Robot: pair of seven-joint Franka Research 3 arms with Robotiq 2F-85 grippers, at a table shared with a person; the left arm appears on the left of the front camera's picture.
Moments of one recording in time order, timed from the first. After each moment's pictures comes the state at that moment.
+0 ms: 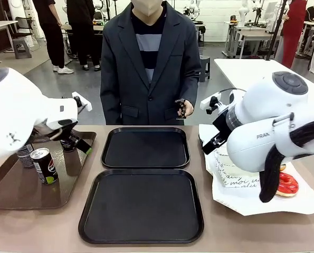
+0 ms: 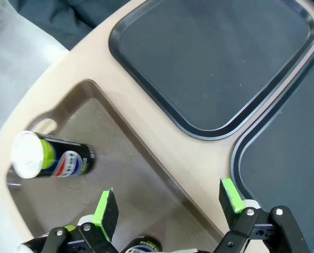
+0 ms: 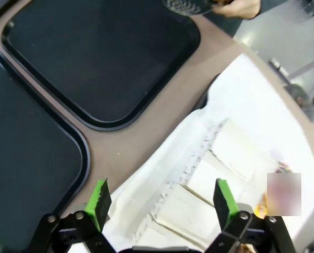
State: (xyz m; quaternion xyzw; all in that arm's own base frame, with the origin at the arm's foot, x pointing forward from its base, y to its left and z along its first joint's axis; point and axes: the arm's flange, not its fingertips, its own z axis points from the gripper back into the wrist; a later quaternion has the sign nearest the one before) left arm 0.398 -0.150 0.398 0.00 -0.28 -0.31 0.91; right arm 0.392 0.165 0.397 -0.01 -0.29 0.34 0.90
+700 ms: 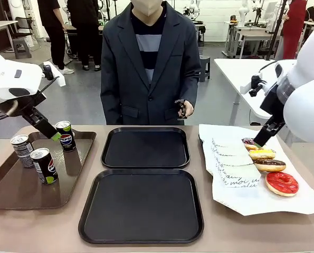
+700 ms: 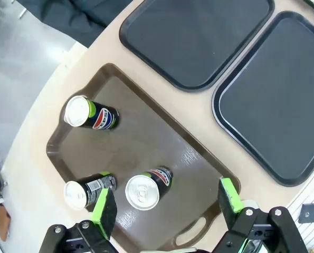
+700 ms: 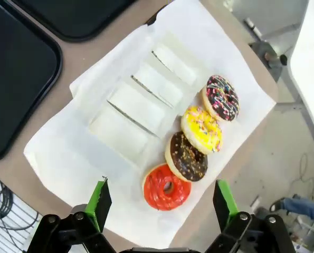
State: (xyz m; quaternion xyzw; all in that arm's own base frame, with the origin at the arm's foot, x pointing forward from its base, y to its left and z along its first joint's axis) left arm 0.332 -0.120 0.506 0.03 -0.25 -0.37 0.90; right arm 0.334 0.089 0.490 -0.10 -0.20 0.35 0.91
